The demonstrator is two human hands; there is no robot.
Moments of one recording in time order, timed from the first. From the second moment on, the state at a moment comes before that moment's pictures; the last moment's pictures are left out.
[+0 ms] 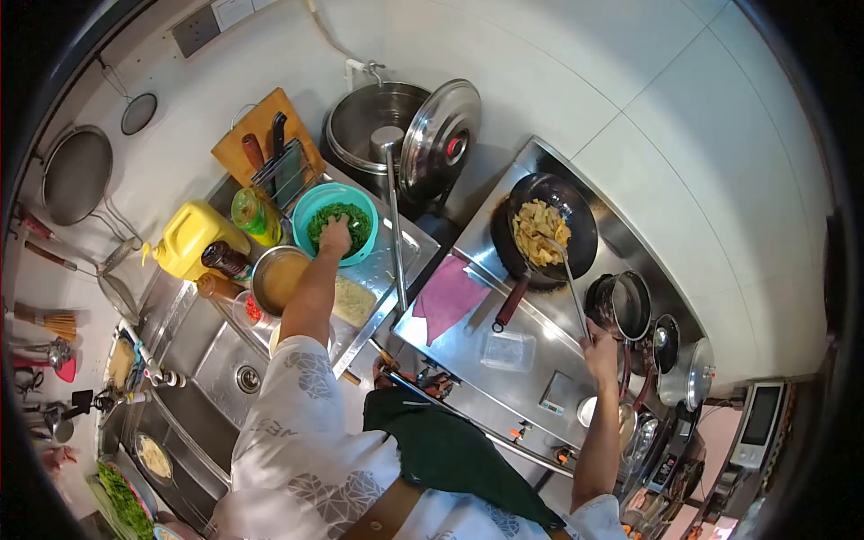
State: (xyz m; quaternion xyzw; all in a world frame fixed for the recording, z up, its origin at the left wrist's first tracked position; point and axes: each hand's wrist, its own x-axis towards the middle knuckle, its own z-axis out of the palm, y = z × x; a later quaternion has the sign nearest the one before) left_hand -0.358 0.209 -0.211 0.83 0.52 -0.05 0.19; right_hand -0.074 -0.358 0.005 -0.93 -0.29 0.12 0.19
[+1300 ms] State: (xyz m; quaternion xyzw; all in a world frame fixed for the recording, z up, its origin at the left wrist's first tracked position) left_hand -0.131 0.061 -0.058 0.36 0.20 0.12 0.90; right_hand -0.073 -0.369 -0.009 -0.74 -0.01 0.28 0.61
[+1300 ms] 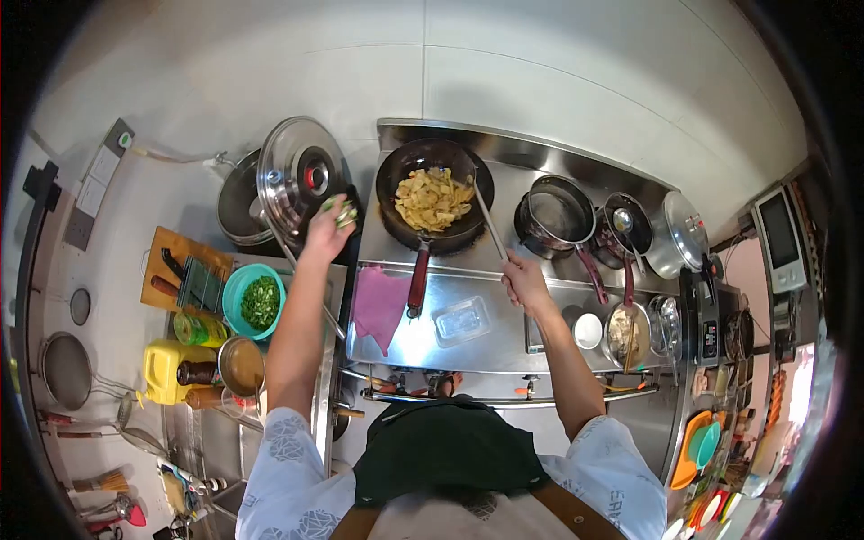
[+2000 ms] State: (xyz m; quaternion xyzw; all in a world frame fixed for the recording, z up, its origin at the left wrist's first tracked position) left_hand 0.024 -0.058 0.001 0.79 0.17 0.02 0.59; right_hand -0.040 -0.404 0.014 -0.73 -0.03 0.28 0.63
